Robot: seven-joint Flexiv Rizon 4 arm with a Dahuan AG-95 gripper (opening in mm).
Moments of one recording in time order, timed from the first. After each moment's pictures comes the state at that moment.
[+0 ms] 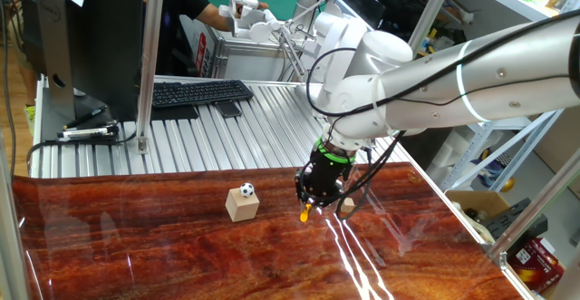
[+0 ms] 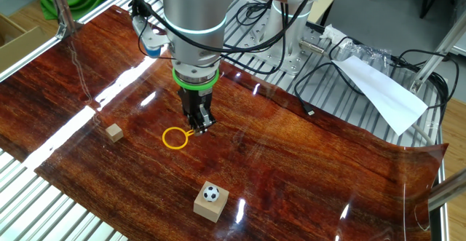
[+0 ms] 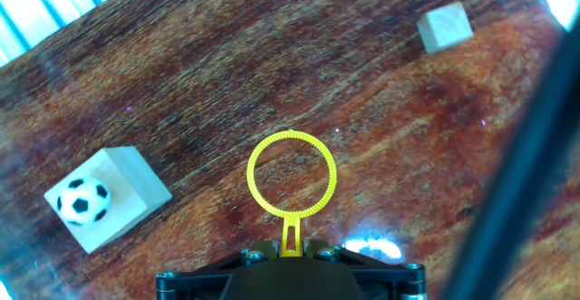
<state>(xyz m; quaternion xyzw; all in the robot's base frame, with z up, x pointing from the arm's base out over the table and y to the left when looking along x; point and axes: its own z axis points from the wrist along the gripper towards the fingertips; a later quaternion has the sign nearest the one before) 0.540 -0.006 0.100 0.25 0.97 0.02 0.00</state>
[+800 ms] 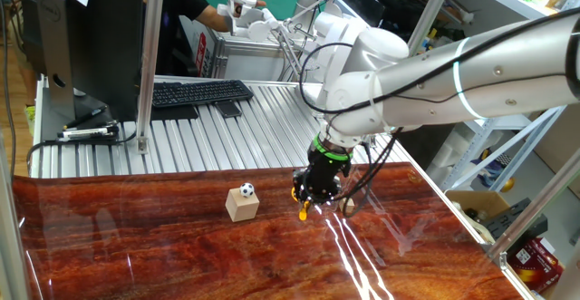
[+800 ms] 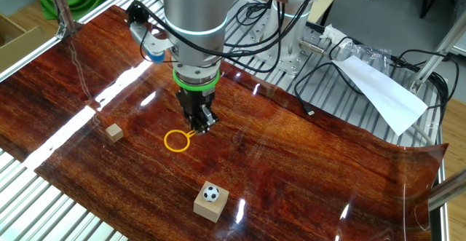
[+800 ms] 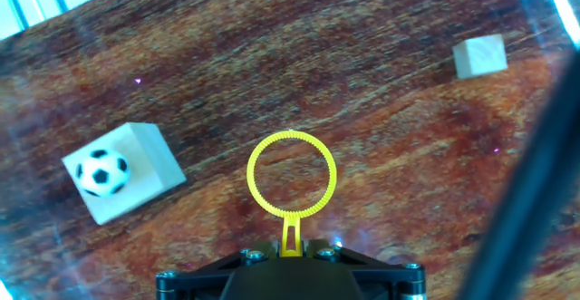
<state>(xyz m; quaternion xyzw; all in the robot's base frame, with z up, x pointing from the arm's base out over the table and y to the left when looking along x) 0.546 0.002 0.103 0.19 0.98 0.02 0.00</state>
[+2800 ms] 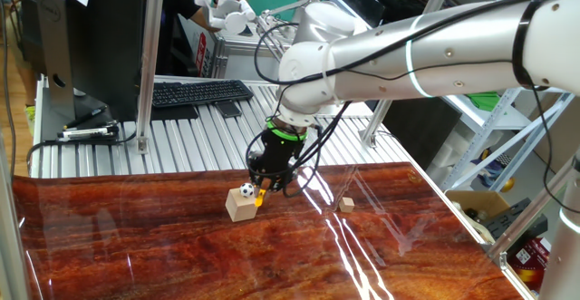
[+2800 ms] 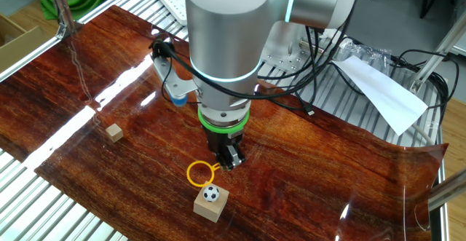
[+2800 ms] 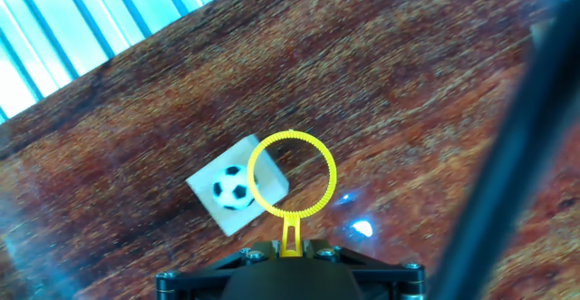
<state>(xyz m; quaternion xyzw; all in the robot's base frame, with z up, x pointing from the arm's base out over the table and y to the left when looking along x) 0.589 0.101 0.112 0.27 0.96 0.03 -0.03</state>
